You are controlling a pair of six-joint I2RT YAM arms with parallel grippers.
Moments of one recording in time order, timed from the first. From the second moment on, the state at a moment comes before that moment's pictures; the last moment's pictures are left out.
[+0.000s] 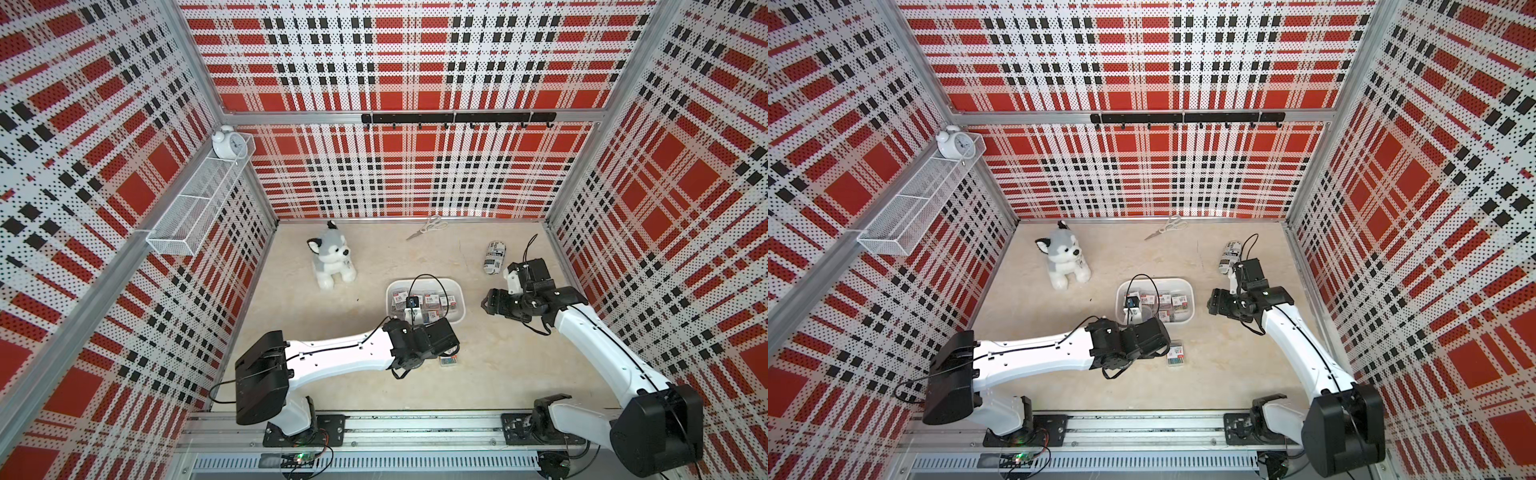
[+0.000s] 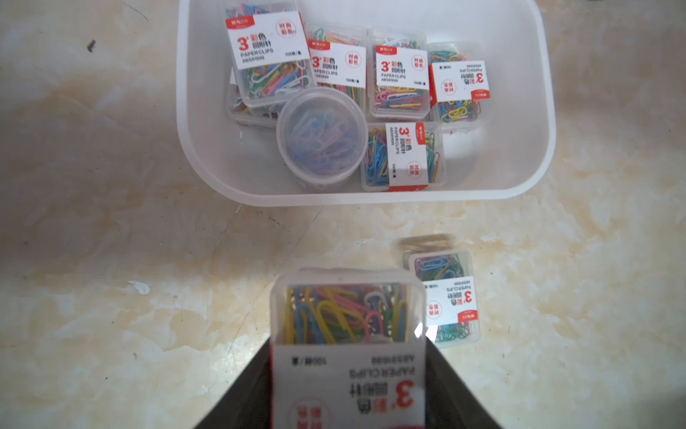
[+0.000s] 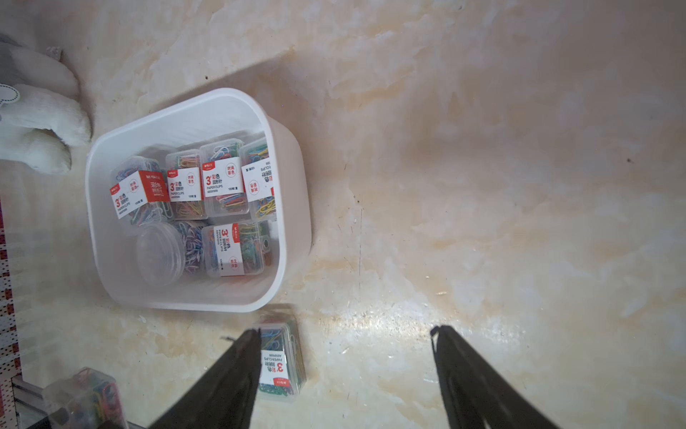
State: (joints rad) left arm -1.21 1.57 1.14 -0.78 -0.44 -1.18; right arm 0.20 1.21 0.92 -0.76 -0.20 0.40
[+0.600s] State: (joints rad) left arm -1.17 1.67 1.07 -0.62 -0.26 -1.18; right arm 0.20 1.29 0.97 -0.77 -0.18 0.40
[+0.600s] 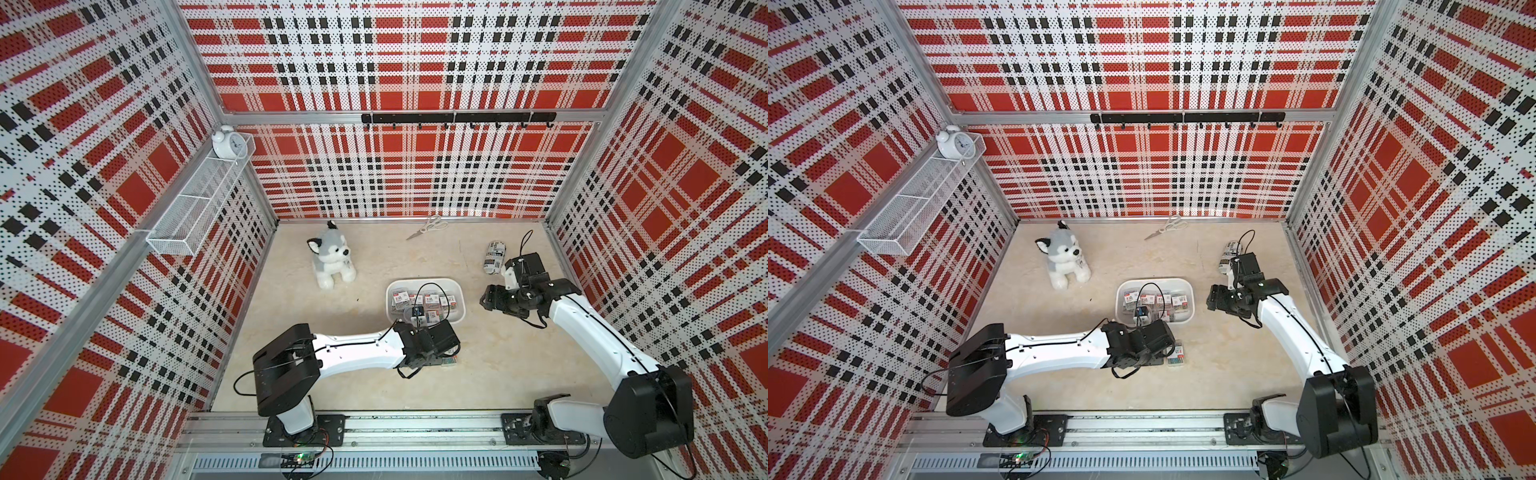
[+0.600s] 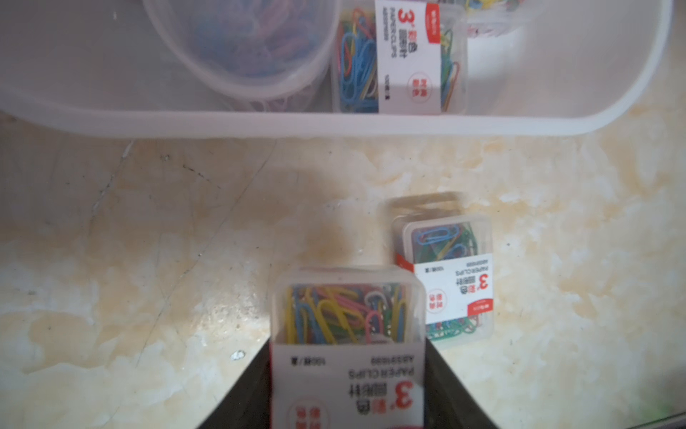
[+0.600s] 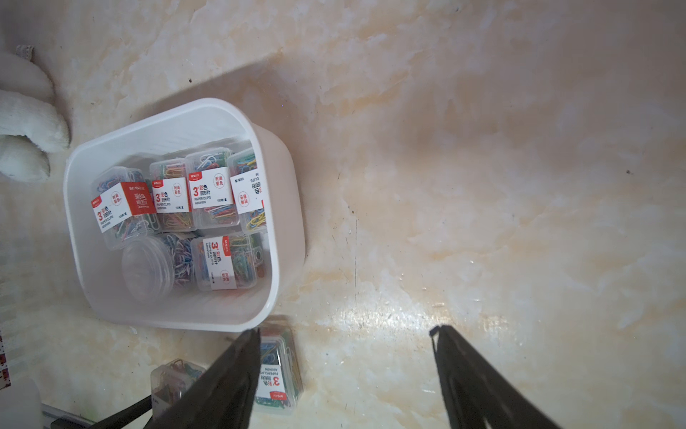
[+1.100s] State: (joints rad) left arm -1.14 1.71 1.03 -0.54 -0.20 -1.16; right arm 0.20 1.30 0.97 -0.77 -0.18 0.40
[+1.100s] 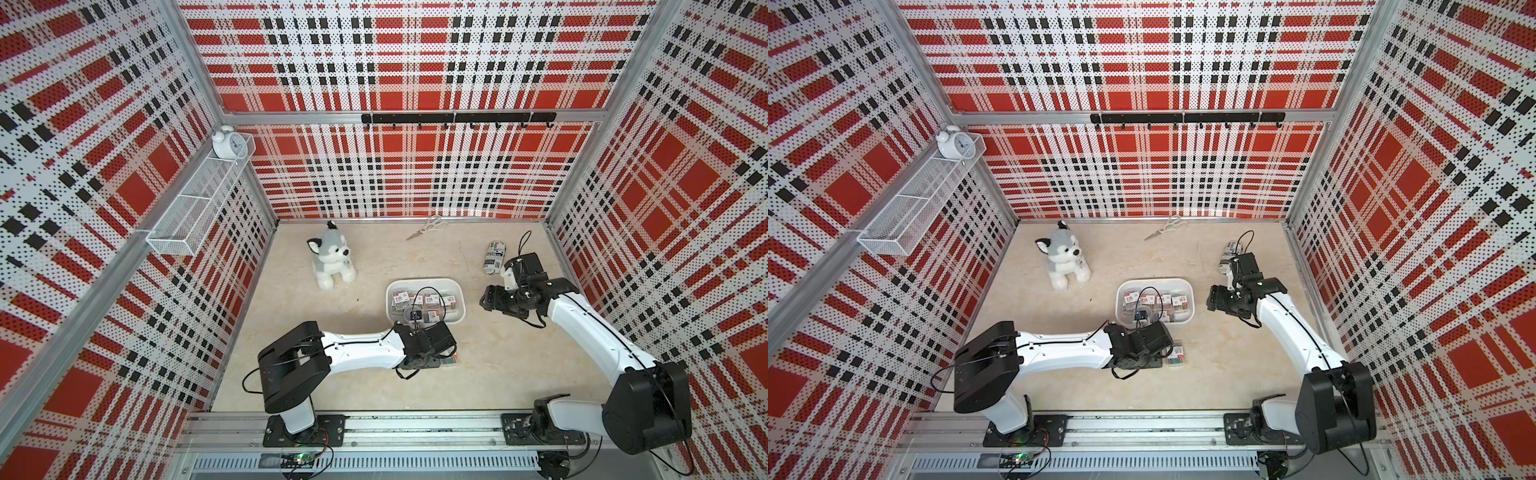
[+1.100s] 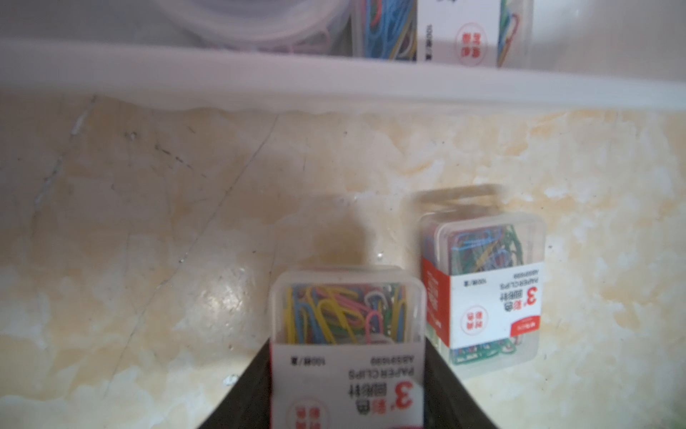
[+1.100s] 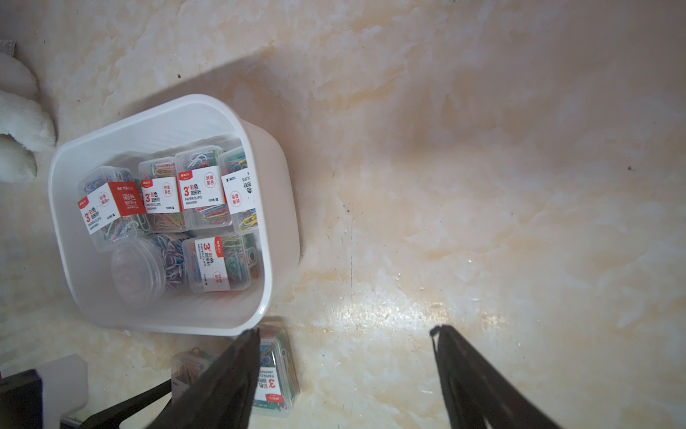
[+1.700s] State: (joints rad) left arm -1.13 1.78 1.04 -0.50 -0.19 -1.12; right arm 0.20 1.28 0.98 -0.77 -0.18 0.40
